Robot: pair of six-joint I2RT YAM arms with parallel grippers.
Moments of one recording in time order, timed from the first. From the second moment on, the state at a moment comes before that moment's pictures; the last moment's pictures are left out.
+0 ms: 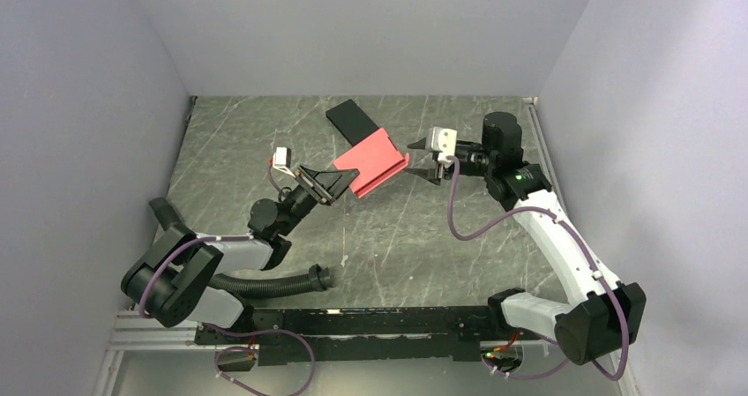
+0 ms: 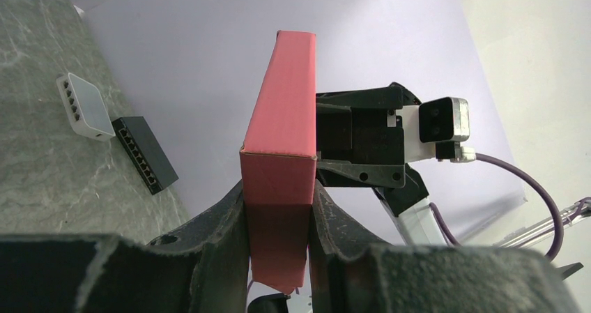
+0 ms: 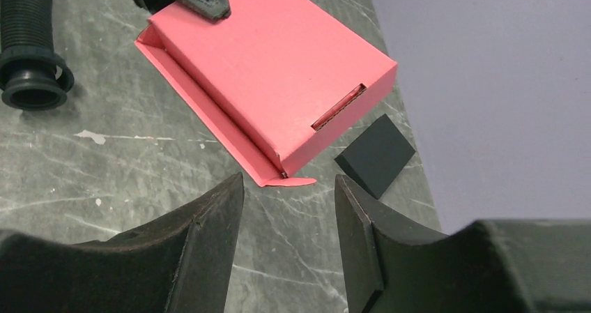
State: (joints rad) left arm -0.60 1.41 0.36 1.47 0.23 -1.36; right arm 0.32 1.15 1.07 -0.29 -0.96 -0.81
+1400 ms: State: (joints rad) left arm -0.62 1.34 0.34 1.48 0.12 -1.11; right arm 0.26 1.20 0.76 0.63 -0.84 0.82
